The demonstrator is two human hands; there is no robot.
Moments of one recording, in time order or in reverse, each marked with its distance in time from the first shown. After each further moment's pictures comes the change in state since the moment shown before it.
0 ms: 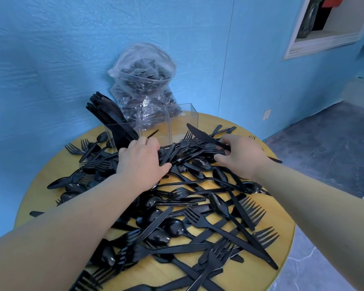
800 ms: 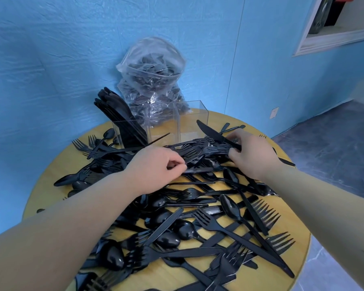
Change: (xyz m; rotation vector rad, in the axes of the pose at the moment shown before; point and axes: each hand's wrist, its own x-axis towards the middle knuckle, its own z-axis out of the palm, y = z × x) left_hand -0.009 -0.008 -0.013 -0.353 -0.143 0.312; right_hand 0.006 0.001 0.010 0.010 0.069 0.026
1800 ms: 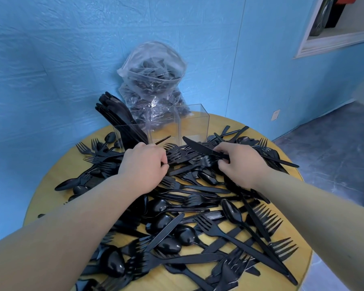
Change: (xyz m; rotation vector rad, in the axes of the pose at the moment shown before) left_hand 0.008 -0.013 0.001 0.325 0.037 -0.215; right_hand -0.002 -0.012 0.010 0.004 -0.120 -0.126
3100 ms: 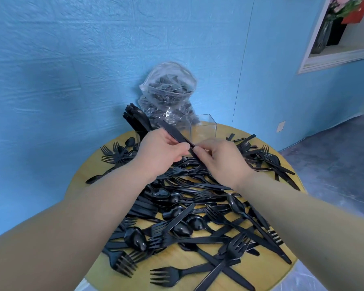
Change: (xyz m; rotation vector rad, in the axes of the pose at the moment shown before) left_hand -0.033 0.020 -0.060 -1.152 0.133 -0.197; right_hand -0.014 -0.075 -0.010 0.278 0.181 -0.253
